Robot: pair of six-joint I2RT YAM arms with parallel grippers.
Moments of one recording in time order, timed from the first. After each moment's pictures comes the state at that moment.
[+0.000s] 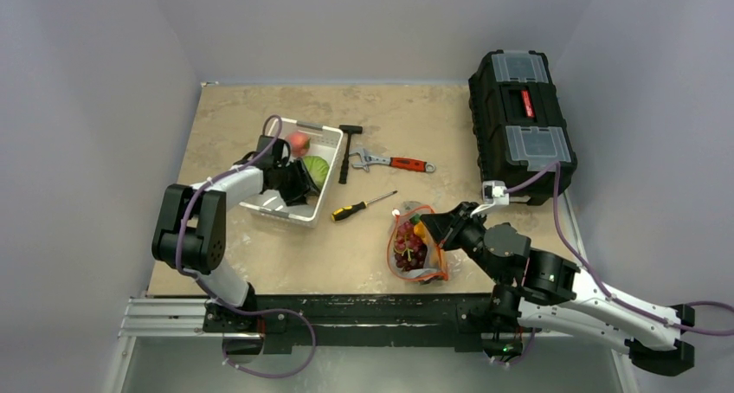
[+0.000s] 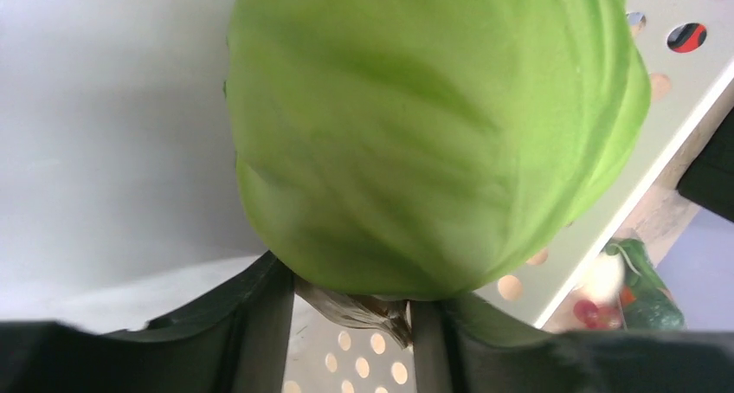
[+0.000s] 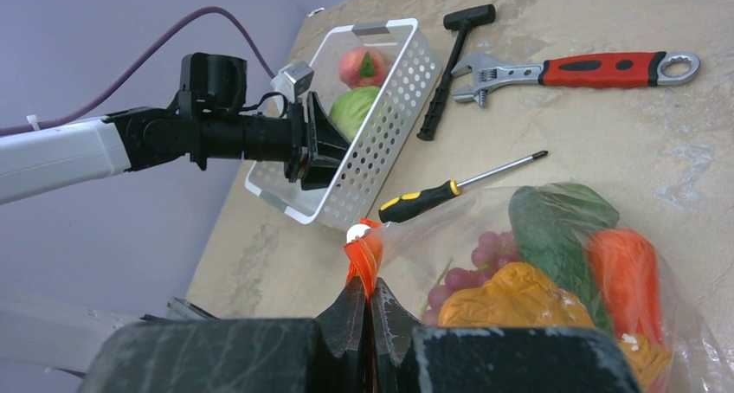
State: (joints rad) left arm -0.17 1.65 0.90 -0.31 0.34 -0.65; right arm 1.16 0.49 0.63 -0.39 0.58 0.83
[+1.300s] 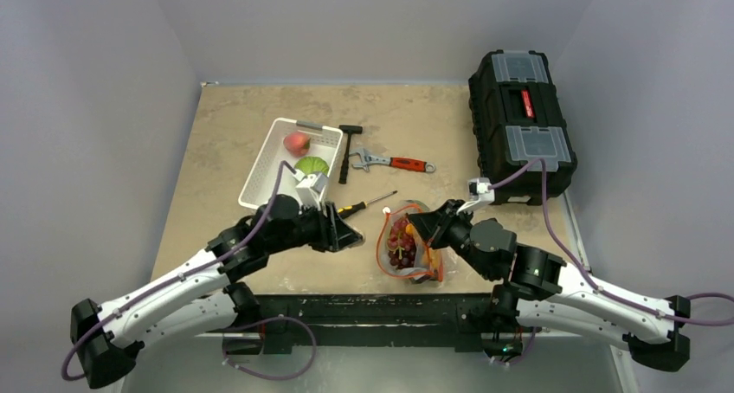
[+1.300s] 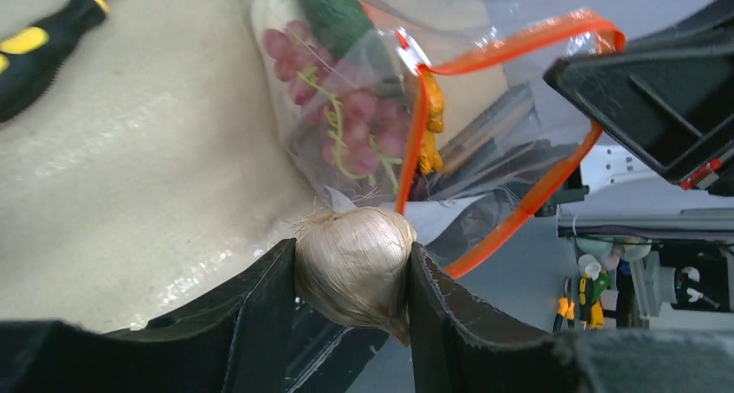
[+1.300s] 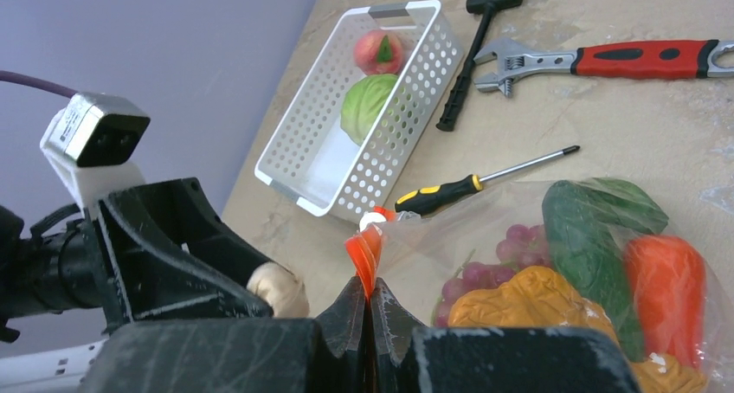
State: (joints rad) left arm -0.82 0.77 0.63 -0.29 0.16 -0.80; right arm 1.16 0.59 0.63 -0.30 0.54 0.83
